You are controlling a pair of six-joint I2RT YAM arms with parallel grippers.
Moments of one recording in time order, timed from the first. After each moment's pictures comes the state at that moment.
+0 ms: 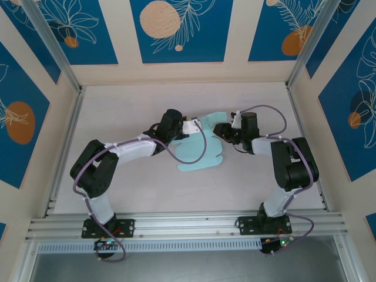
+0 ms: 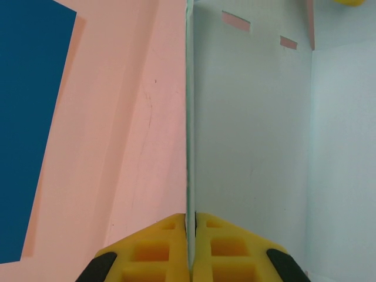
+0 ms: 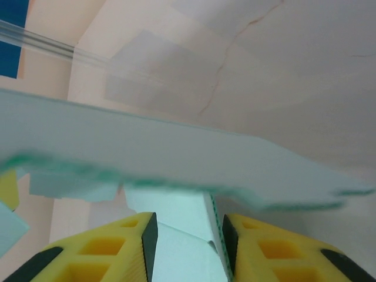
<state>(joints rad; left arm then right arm) -0.69 1.78 1.12 0.16 -0.16 0.94 0.18 1.71 0.78 0.30 -0.60 0.68</state>
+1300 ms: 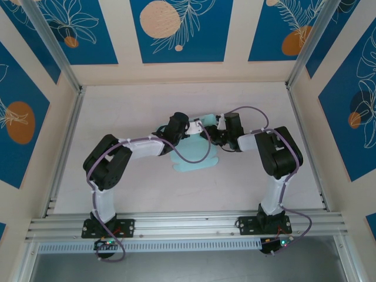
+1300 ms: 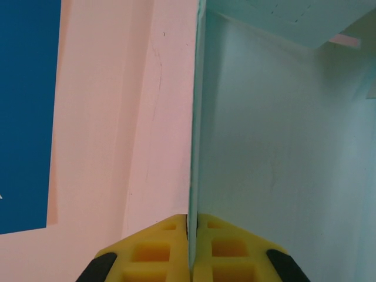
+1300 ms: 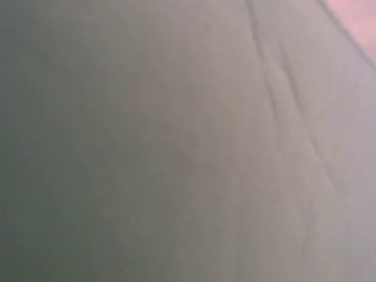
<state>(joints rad) -0.72 1.92 1.17 0.24 -0.38 1.00 0.31 1.90 0.88 0.33 -0.59 0.78</state>
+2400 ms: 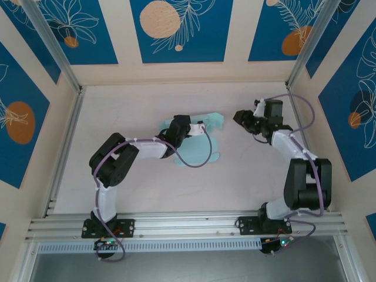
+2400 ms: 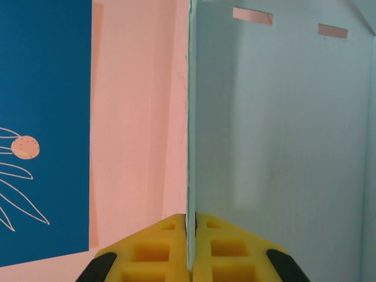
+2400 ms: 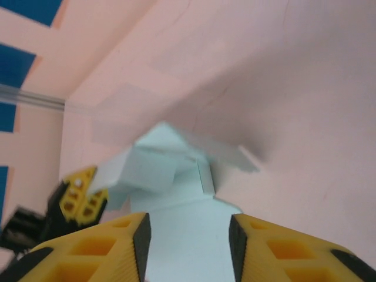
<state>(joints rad) -0.73 1.99 1.14 0.46 -0.39 1.18 -0.04 1.52 0.98 -0.16 -0.59 0.60</state>
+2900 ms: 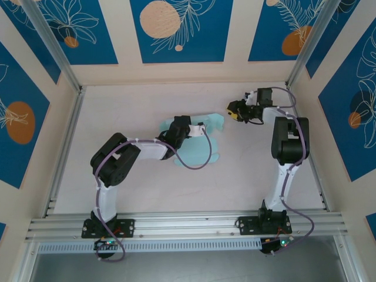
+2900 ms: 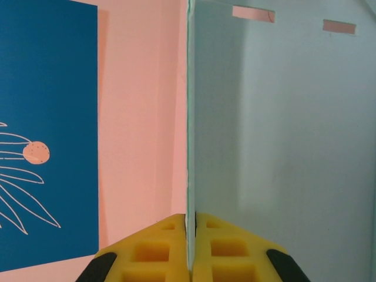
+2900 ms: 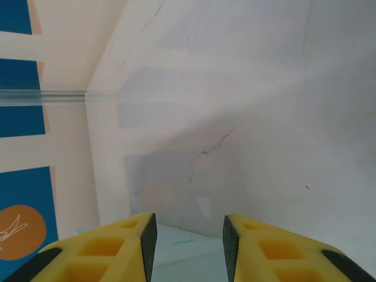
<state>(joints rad) -0.74 2.00 1.12 0.53 -0.39 1.23 -0.05 2.11 1.42 -0.18 -0.86 0.67</state>
